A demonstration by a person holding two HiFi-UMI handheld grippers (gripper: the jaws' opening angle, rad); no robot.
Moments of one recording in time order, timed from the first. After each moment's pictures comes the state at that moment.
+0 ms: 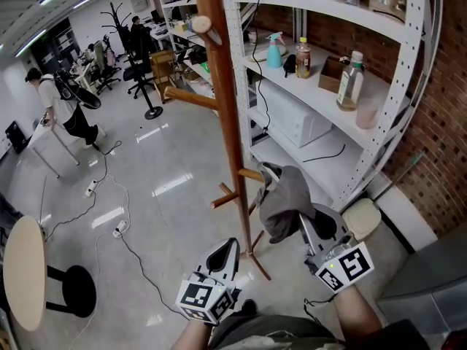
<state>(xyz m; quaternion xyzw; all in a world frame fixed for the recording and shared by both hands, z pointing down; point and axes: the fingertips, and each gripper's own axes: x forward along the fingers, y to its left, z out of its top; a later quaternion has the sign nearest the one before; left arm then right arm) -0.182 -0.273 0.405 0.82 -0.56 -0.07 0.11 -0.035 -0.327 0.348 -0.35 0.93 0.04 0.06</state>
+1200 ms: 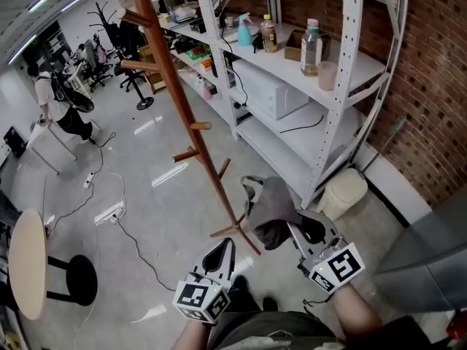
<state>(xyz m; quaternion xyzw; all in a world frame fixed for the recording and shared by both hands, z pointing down) -0.075 -0.162 0.430 0.81 -0.57 -0.04 0.14 0.061 -0.206 0.402 -0.33 0.94 0.01 0.03</state>
